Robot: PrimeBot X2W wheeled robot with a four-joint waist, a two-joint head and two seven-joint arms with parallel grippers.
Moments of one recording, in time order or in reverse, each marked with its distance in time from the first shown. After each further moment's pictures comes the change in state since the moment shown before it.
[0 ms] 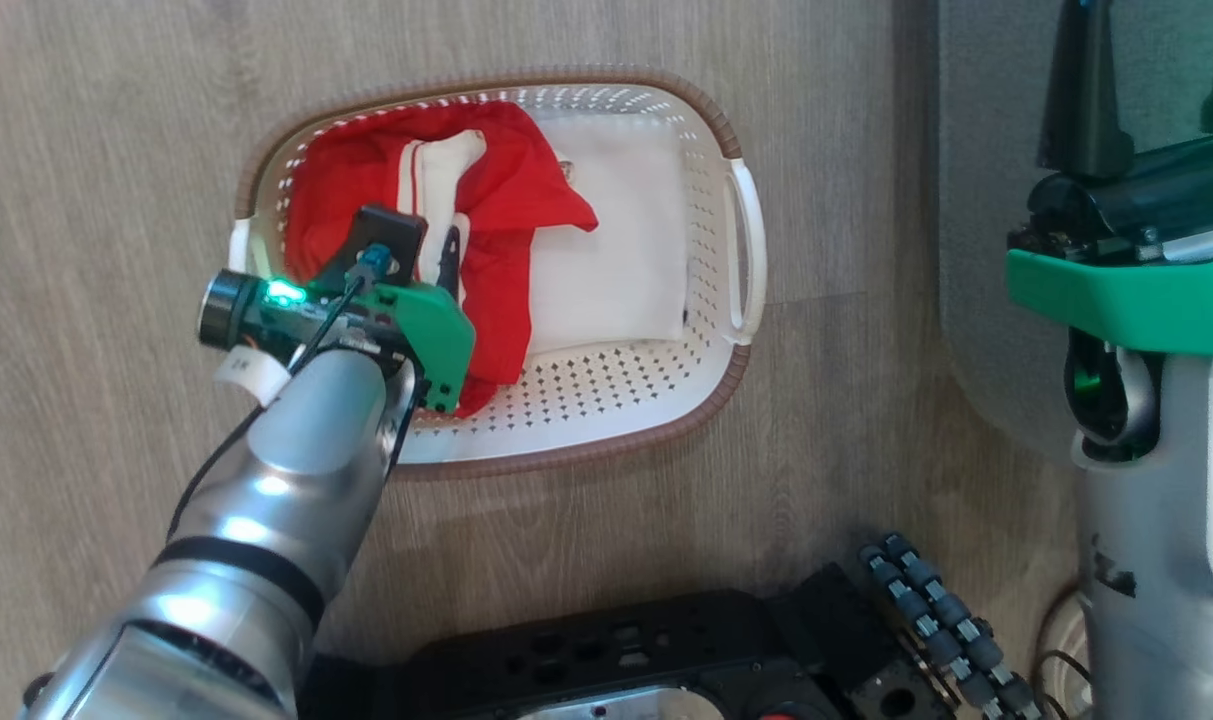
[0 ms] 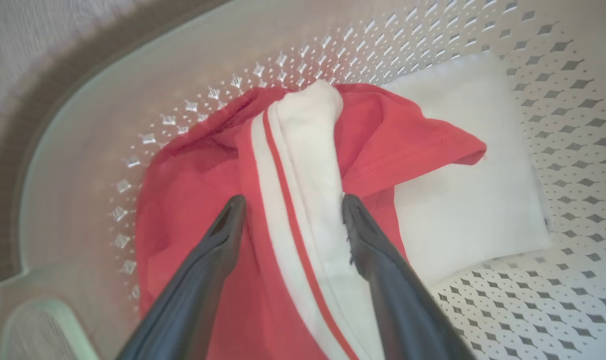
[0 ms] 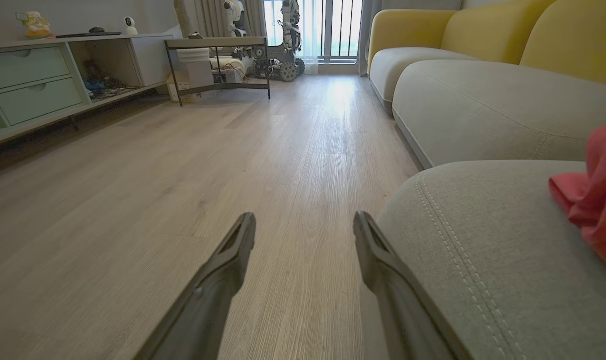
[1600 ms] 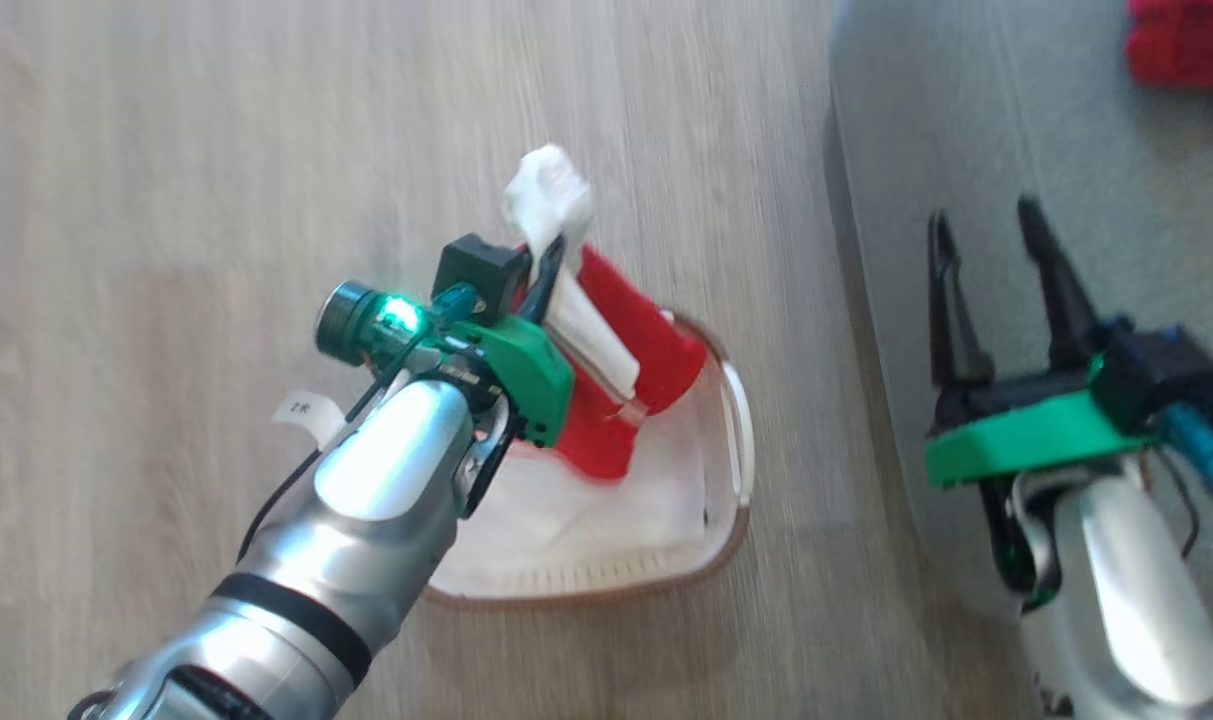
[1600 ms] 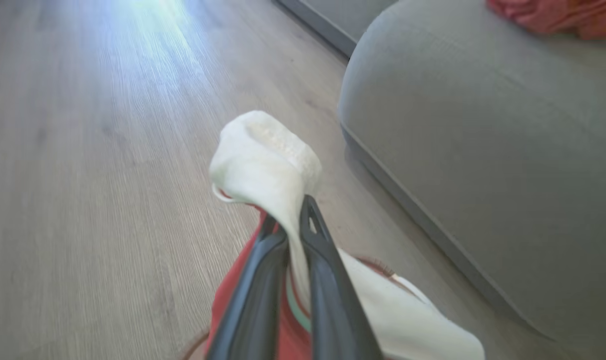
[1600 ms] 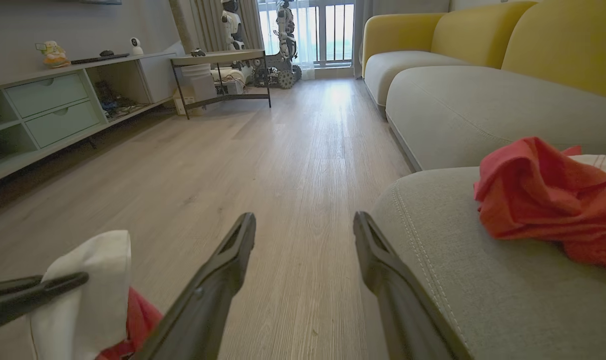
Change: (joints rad) left arm 0.094 0.002 -0.157 -0.277 -0.182 -0.038 -0.020; right arm 0.224 0.000 0.014 0.281 0.013 0.000 0.000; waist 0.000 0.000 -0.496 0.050
